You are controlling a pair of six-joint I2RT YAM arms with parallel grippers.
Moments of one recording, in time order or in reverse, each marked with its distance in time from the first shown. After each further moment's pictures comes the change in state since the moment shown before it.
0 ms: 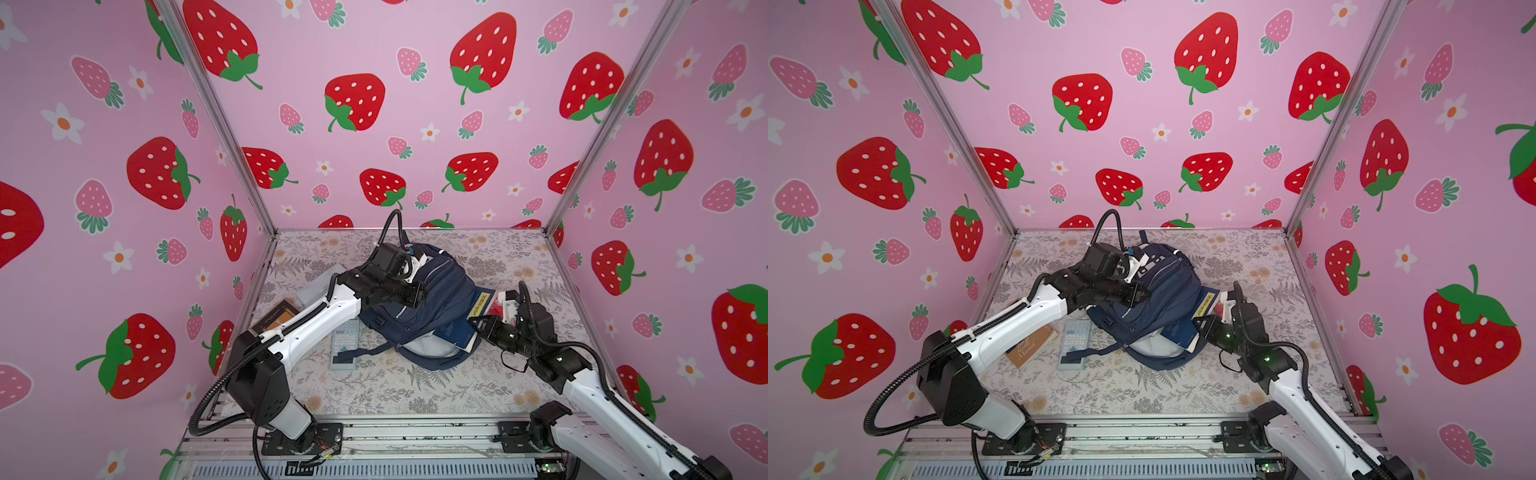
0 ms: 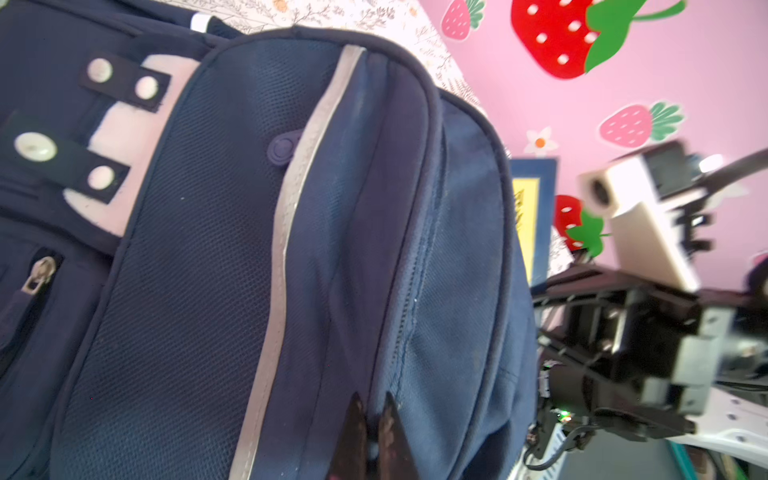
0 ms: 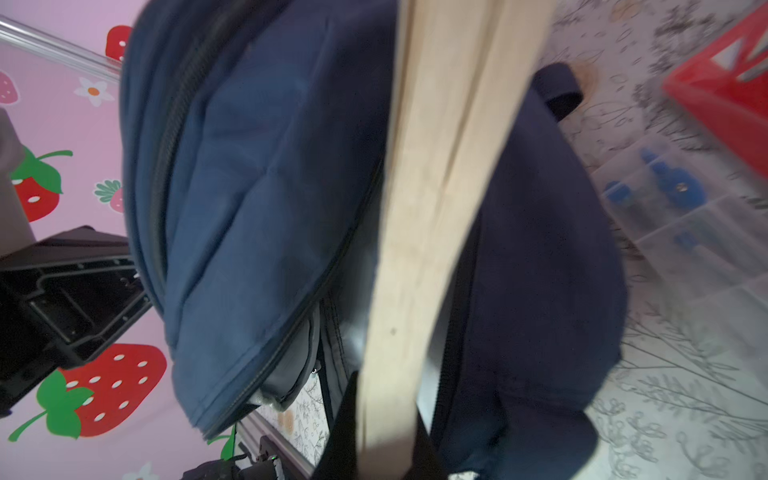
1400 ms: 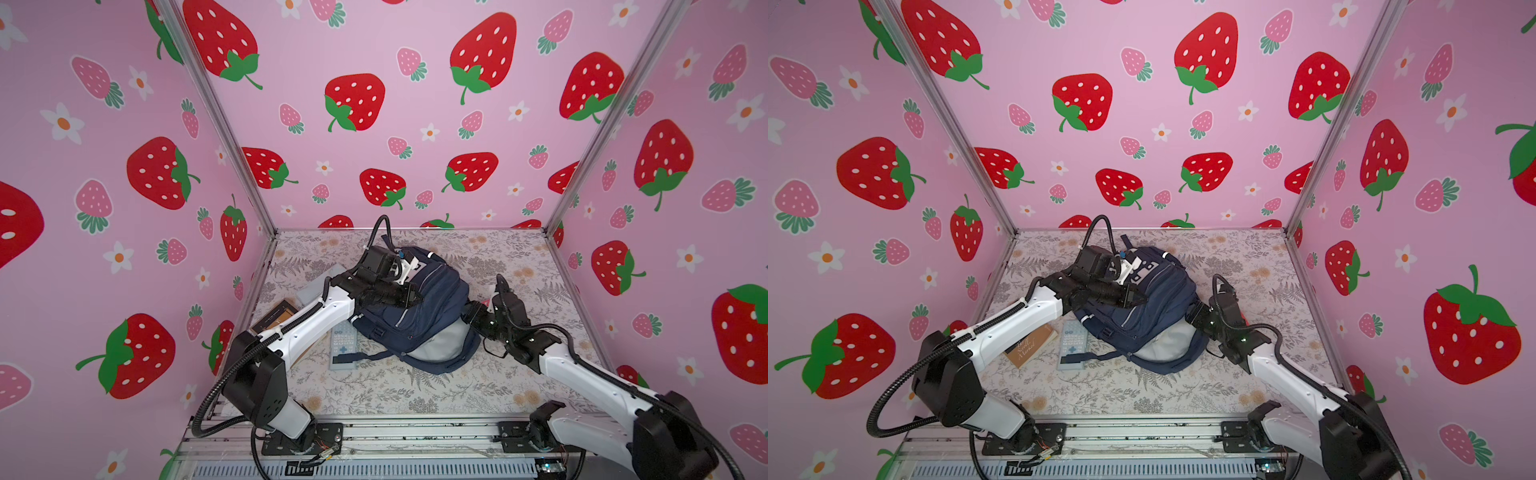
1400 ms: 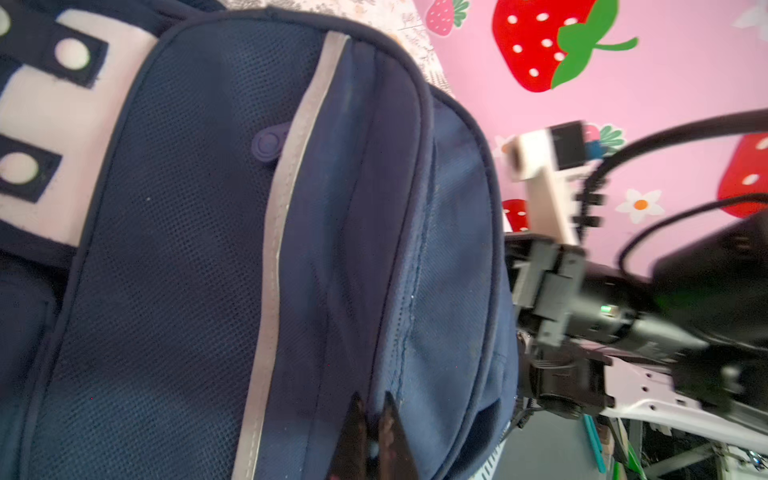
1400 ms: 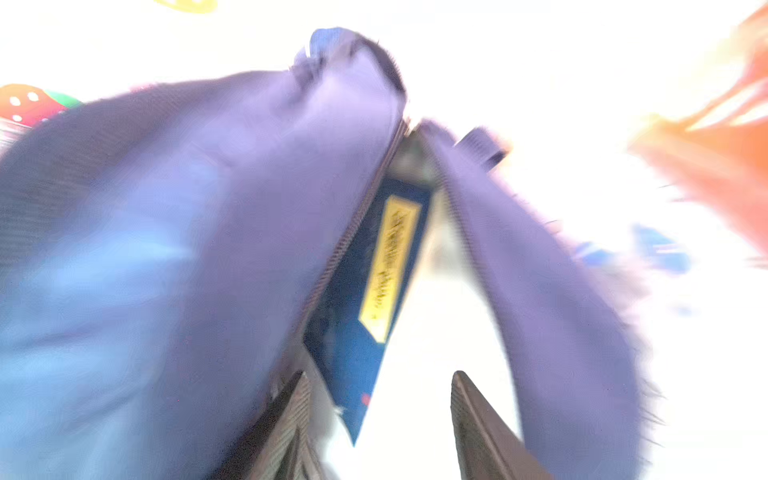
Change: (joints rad) left arm 0.068 -0.016 -0.111 0.045 0.124 -0.065; right arm 0.045 0.208 0.063 0.063 0.286 0.046
